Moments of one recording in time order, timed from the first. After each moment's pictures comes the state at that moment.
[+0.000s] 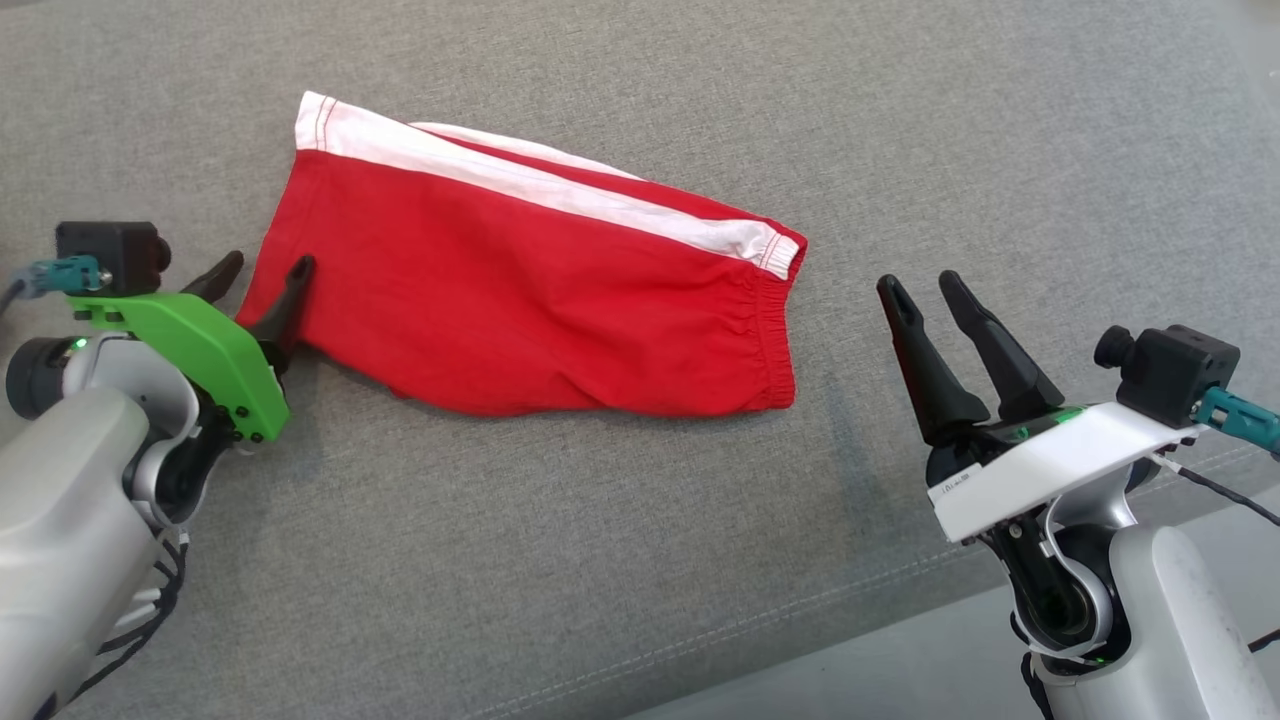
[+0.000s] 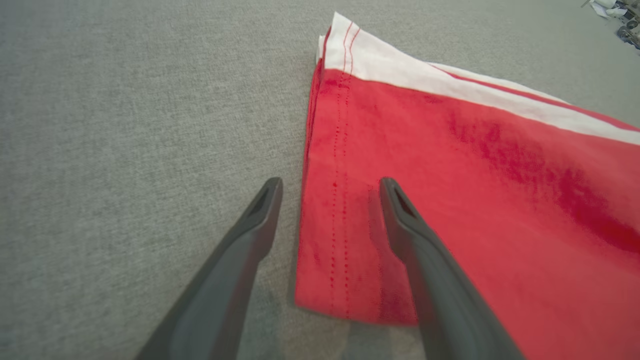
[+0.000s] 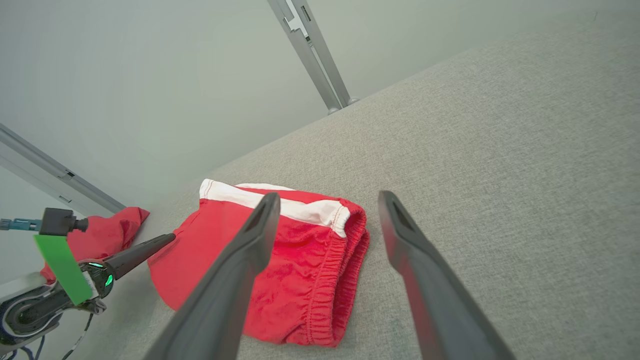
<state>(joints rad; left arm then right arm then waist) -0.91 0.63 -1.09 0.65 -1.28 -0.05 -0.08 -0.20 -0.07 0.12 -0.12 0.60 0.13 0.12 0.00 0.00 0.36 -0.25</state>
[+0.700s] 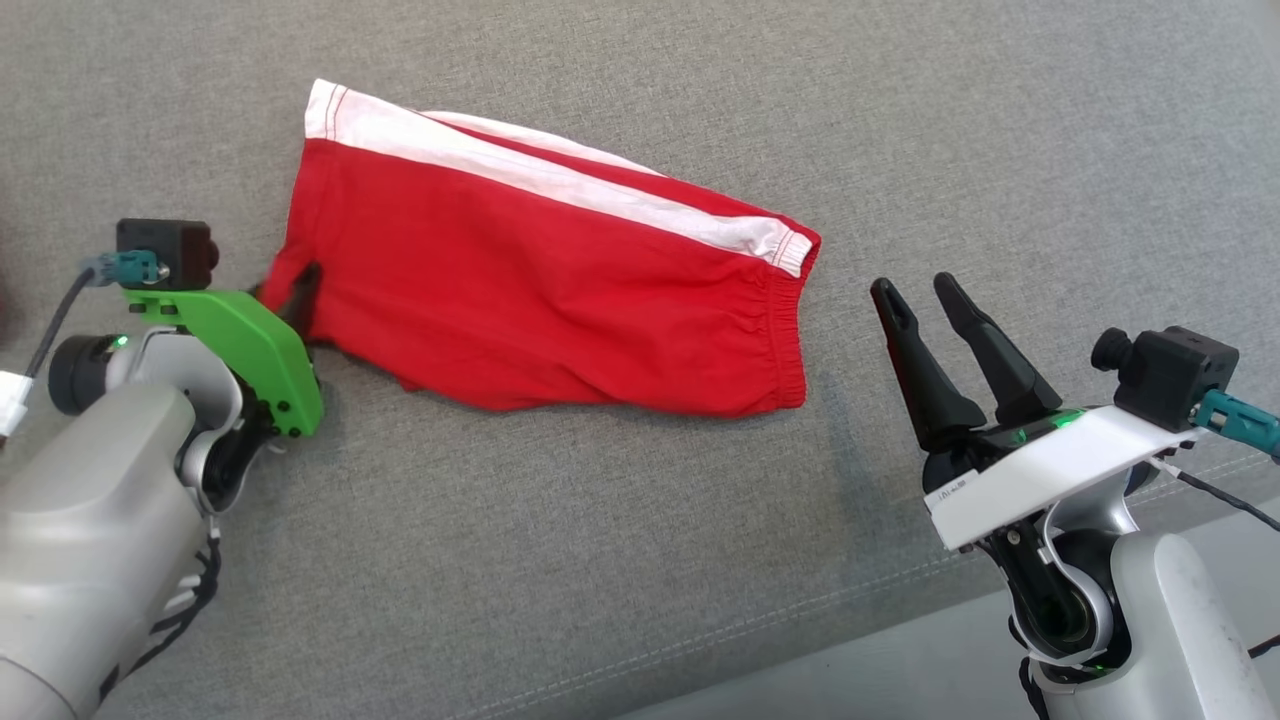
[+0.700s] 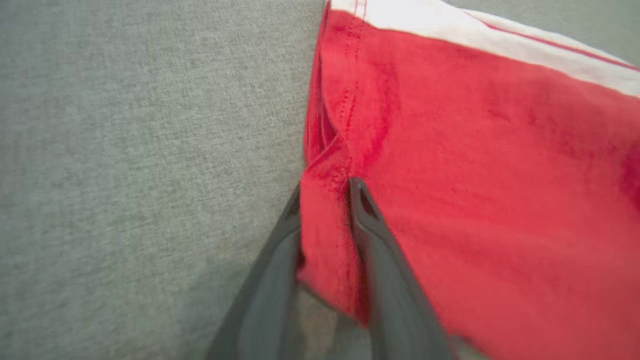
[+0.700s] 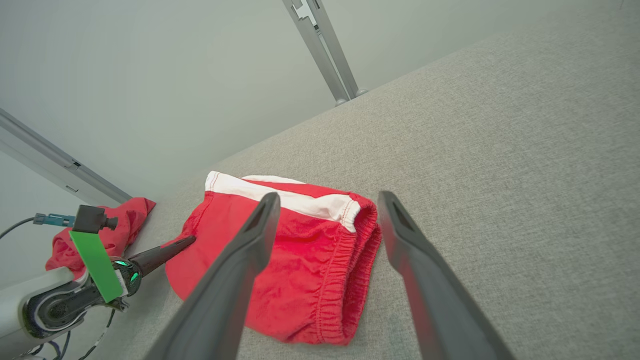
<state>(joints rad) -0.94 0.49 -1.13 0.83 -1.25 -0.05 -0.07 -0.19 -0.05 0.12 -0.17 0.58 0.13 0.16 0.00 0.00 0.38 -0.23</state>
